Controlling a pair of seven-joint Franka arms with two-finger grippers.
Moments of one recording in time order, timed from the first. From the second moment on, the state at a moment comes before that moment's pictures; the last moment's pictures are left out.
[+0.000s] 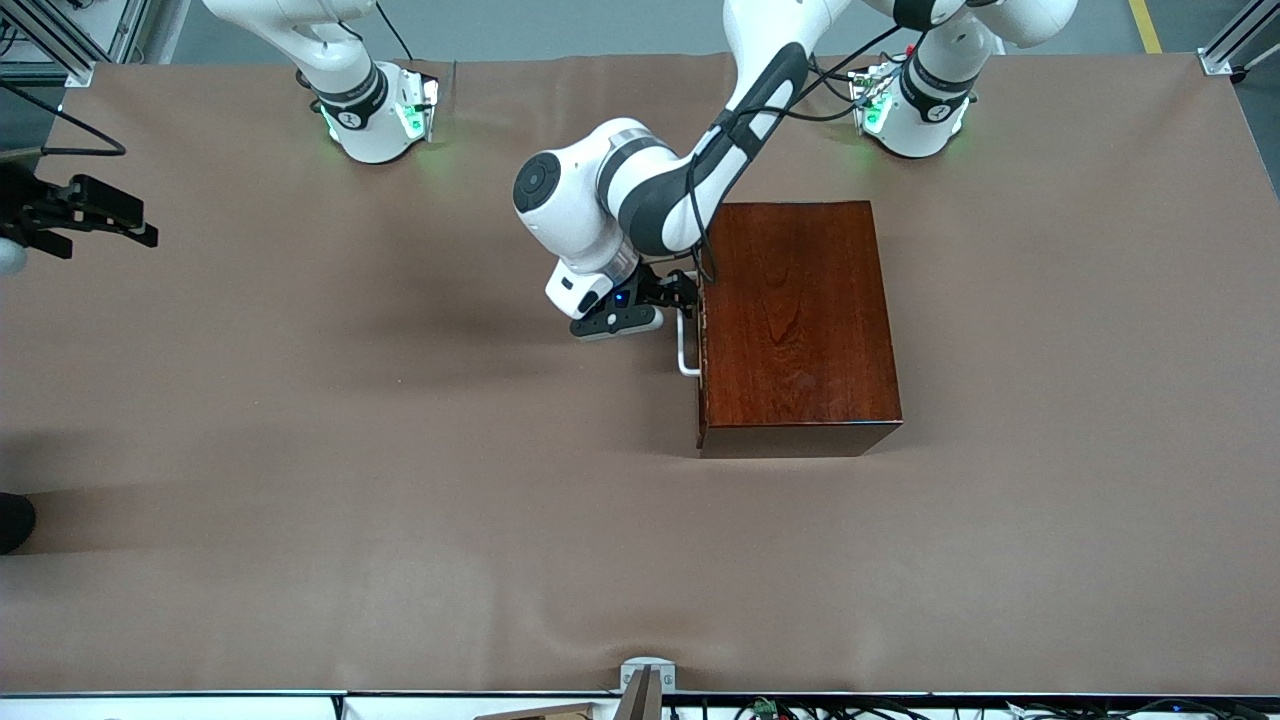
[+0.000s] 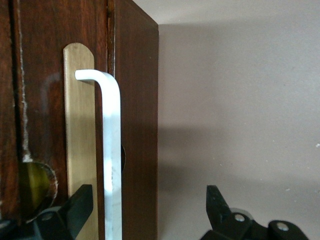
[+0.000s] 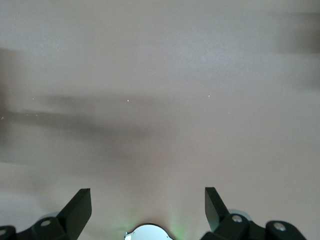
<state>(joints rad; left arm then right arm) -1.01 0.80 0.11 -1.21 0.21 1.73 -0.99 0.04 0.01 -0.11 -1.51 0.05 1.40 -0.16</state>
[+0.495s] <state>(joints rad) -1.00 0.81 0.11 -1.21 0.17 1.86 -1.09 0.04 0.01 -0.12 -1.51 0.05 1.40 -0.16</state>
